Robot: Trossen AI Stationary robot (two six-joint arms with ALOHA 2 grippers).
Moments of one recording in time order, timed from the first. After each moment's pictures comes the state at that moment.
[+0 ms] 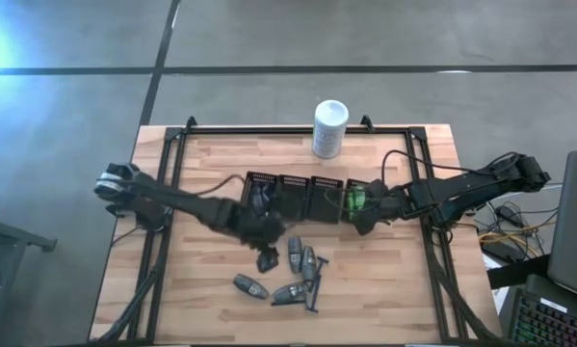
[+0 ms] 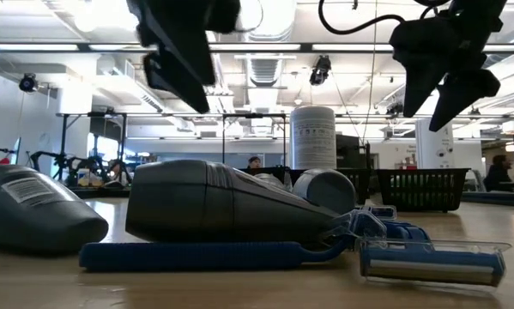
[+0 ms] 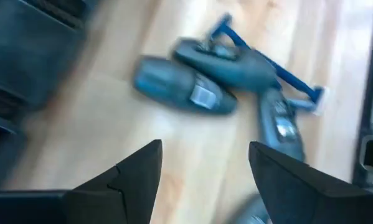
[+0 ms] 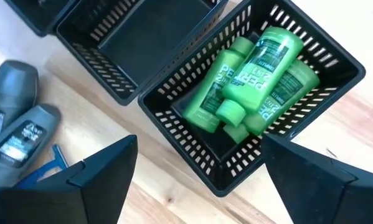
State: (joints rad) left arm -0.26 1.60 1.24 -0.61 -0.02 -0.61; right arm 0.19 1.17 0.86 -0.92 0.31 1.17
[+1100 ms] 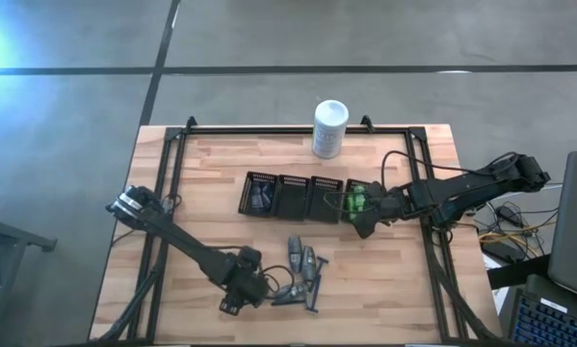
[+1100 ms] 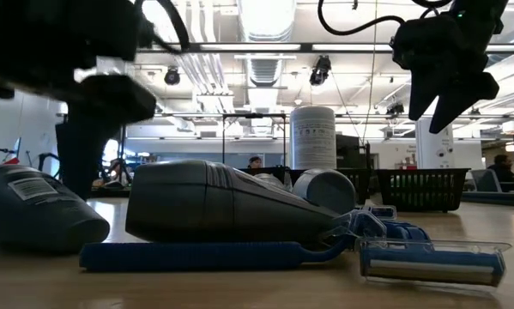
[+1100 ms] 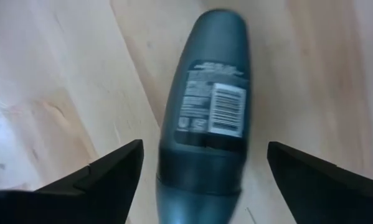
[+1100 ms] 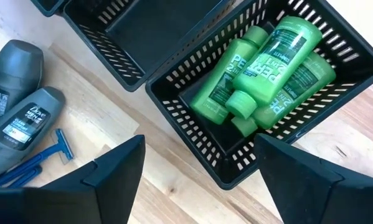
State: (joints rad) left arm -0.57 1.84 1.24 -0.76 -0.02 -0.24; right arm 0.19 1.17 0.85 -0.90 0.26 1.13
